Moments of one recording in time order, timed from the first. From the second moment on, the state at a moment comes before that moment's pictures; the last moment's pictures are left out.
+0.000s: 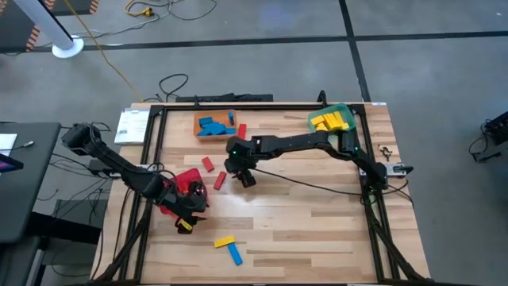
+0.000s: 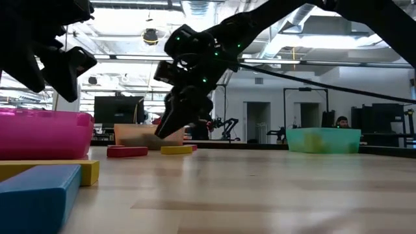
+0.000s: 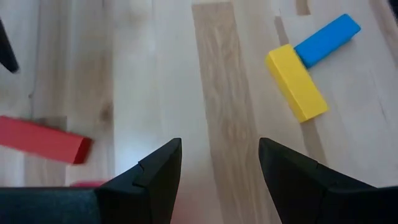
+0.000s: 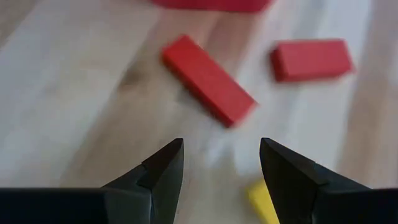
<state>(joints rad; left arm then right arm) -0.53 1.18 0.67 -0.38 -0.23 -0.35 -0.14 2.25 1.72 -0.39 -0.21 -0.50</state>
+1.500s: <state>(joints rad) -0.61 1.18 0.67 -0.33 -0.23 -0.46 -0.10 2.38 1.73 -0.19 -0.29 -0.39</state>
